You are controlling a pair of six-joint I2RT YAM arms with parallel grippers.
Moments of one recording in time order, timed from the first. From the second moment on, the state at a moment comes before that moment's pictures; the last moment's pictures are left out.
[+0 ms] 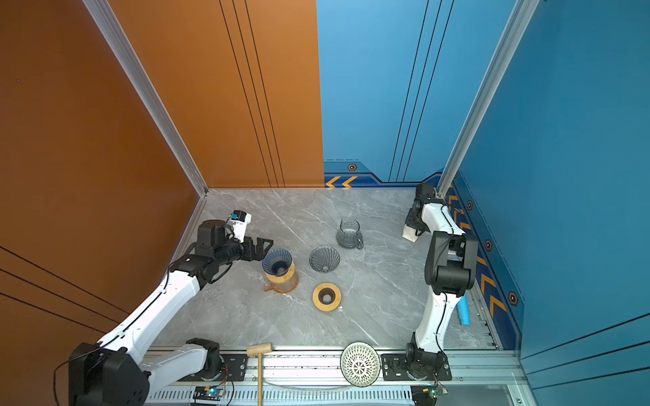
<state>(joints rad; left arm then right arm) -0.19 1.12 0.82 -0.32 0.31 -0.17 -0.14 2.02 1.60 -0.70 0.17 0.31</state>
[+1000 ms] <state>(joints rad) -0.19 1.12 0.82 -0.32 0.31 -0.16 -0.13 2.05 1.62 -0.70 0.18 0.32</state>
